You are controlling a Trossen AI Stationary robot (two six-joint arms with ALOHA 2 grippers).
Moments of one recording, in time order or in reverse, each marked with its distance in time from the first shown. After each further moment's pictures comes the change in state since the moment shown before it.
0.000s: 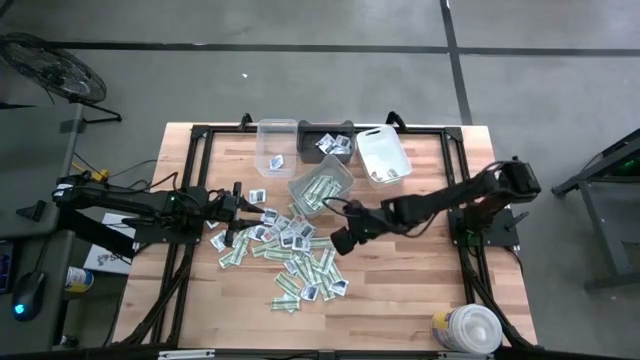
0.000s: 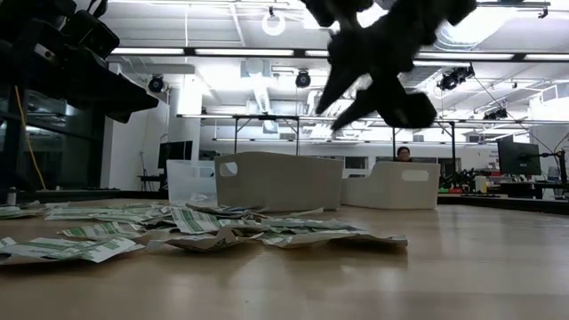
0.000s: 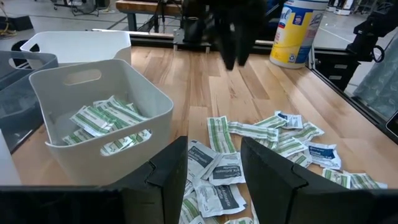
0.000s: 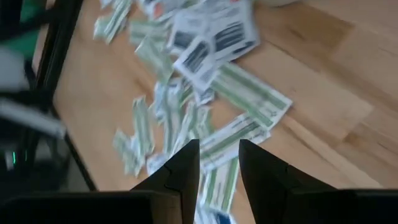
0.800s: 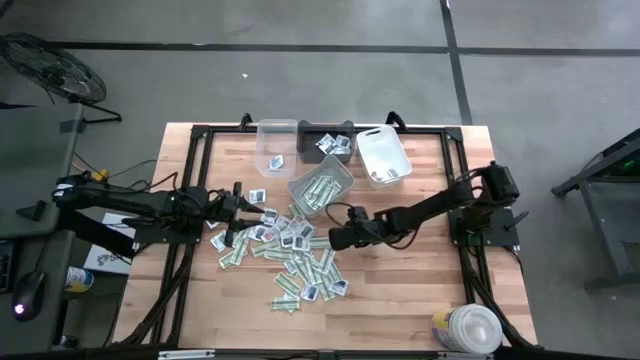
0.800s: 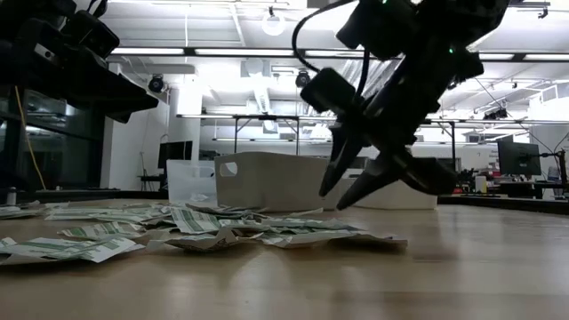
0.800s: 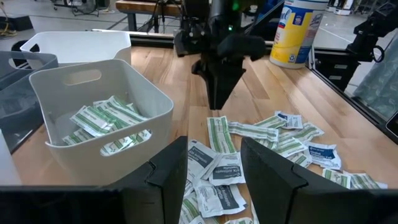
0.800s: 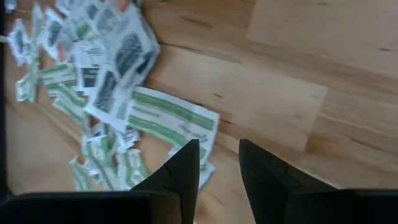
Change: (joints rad) left arm 0.000 0.000 0.000 0.000 0.000 0.000; right arm 0.013 0.175 -0.118 0.202 0.113 0.295
